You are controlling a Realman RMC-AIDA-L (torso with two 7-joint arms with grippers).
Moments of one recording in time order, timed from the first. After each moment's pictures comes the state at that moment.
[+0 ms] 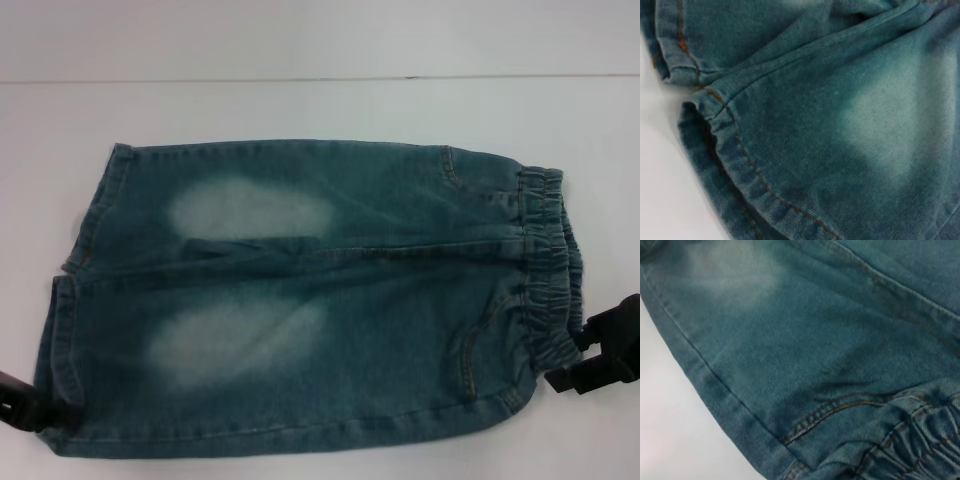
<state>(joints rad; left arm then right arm) -0.47 -2.08 0.60 1.04 2.72 1.77 -2.03 0.58 2.08 -0.70 -0.99 -2.68 -1.73 1.83</state>
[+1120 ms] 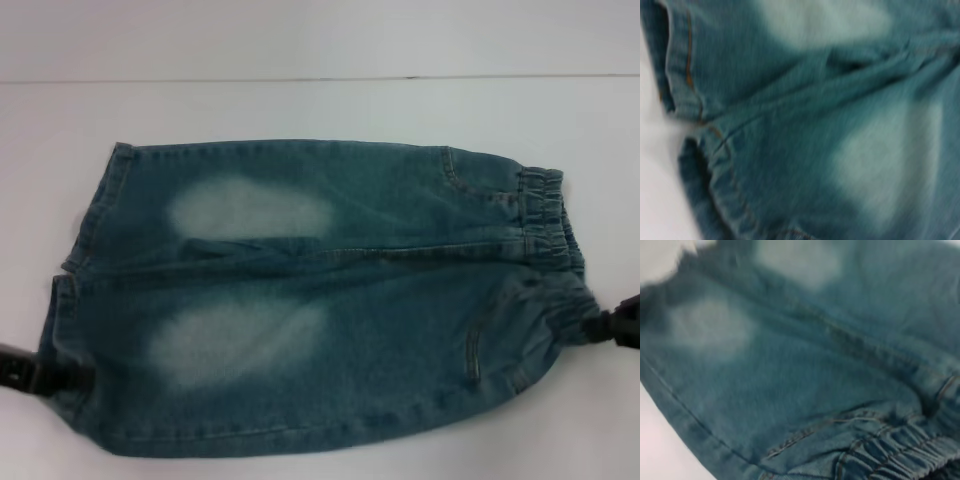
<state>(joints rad) -0.47 -2.09 0.51 1.04 2.64 1.79 -2.06 0.46 2.07 -0.60 -1.09 -2.51 -1.75 1.79</state>
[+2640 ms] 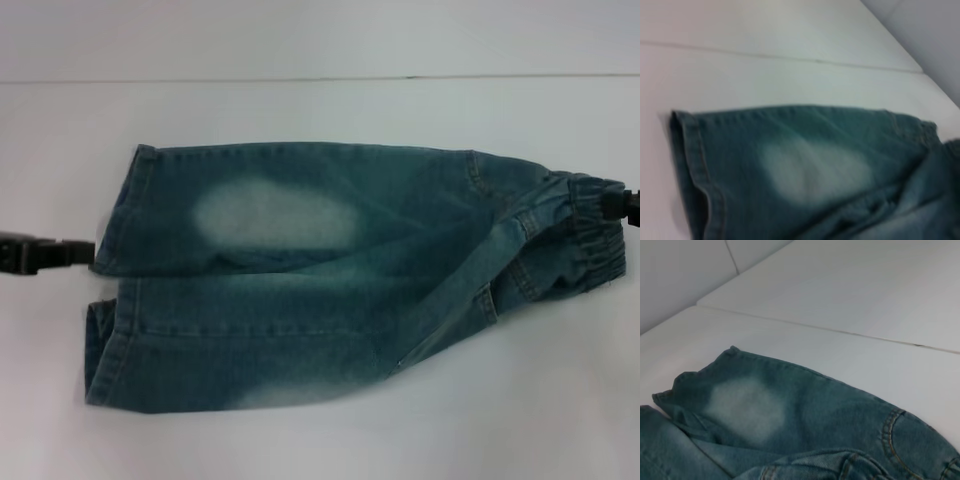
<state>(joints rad) -0.50 -2.02 0.49 1.03 2.37 1.74 -2.09 0.48 2.03 -0.48 -1.03 -2.30 -1.61 1.79</state>
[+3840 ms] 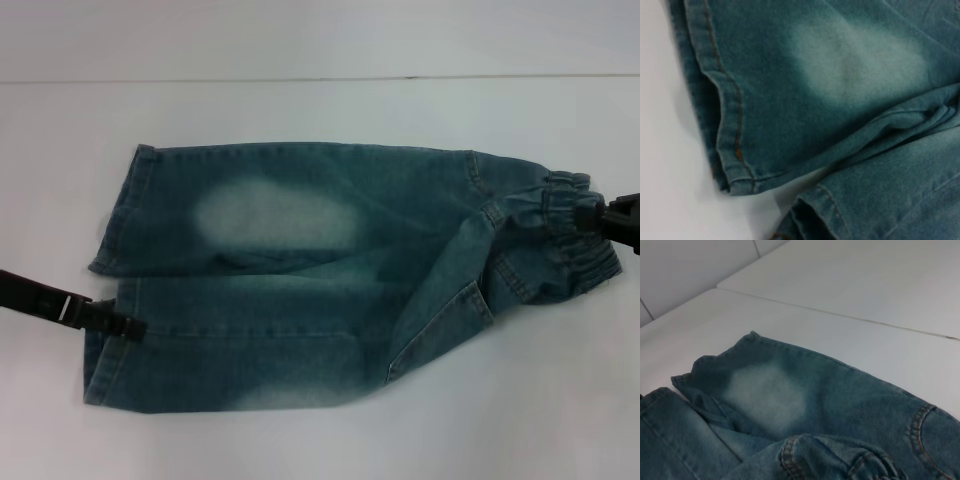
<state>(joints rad) -0.65 -2.01 0.62 0.85 2.67 1.66 -2.22 0.49 2.05 -0.54 -1.02 -2.29 -1.60 1.78</state>
